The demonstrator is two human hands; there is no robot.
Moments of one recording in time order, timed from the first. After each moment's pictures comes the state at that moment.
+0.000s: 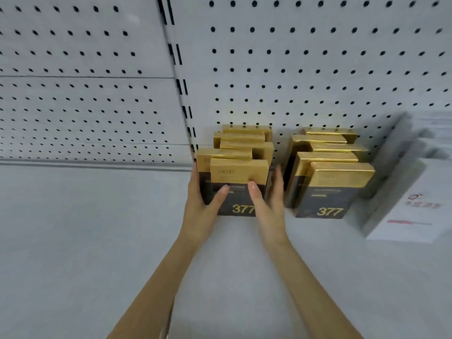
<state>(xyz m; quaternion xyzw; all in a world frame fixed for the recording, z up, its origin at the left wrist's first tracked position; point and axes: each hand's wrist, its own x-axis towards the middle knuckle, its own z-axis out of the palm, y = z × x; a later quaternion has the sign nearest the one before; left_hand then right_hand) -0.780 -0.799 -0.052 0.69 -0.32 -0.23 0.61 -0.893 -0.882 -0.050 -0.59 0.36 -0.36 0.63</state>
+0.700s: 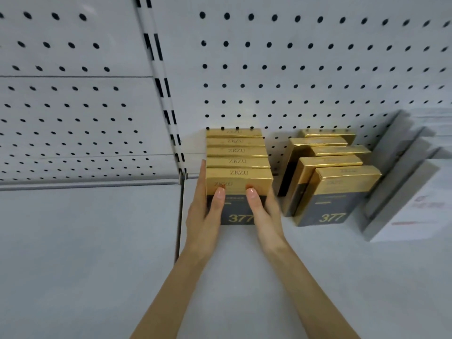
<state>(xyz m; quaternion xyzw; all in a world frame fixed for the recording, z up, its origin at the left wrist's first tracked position) -0.777 -0.826 -0.065 0.63 -0.33 -0.28 0.65 -0.881 -0.896 -0.062 -0.62 0.36 -0.35 0.60</state>
